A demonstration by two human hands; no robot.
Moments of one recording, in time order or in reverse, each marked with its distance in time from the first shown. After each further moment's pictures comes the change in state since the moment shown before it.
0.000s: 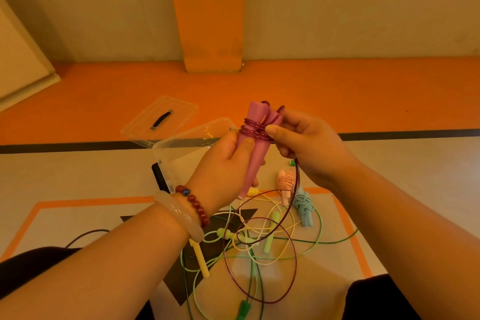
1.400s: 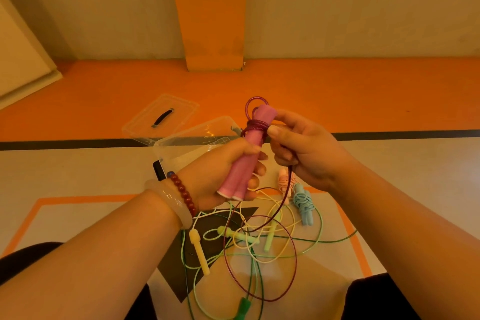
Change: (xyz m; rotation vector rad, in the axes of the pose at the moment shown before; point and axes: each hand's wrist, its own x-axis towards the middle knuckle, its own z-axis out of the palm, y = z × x) left_hand 0.008 0.000 -0.017 -0.504 -0.443 -0.441; right_hand 0.004 0.014 -0.002 0.361 -0.177 0.077
